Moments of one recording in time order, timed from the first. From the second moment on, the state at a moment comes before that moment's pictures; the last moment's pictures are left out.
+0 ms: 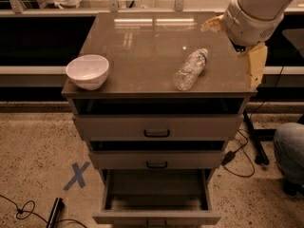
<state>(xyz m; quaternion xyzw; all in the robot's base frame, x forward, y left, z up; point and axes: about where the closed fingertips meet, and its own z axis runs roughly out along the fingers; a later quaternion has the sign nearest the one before) 0.554 -0.187 0.948 -0.84 0.52 -0.13 0.12</state>
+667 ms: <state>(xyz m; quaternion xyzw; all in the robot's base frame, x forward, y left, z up) 0.587 -0.173 0.920 -0.89 0.43 -0.14 0.06</state>
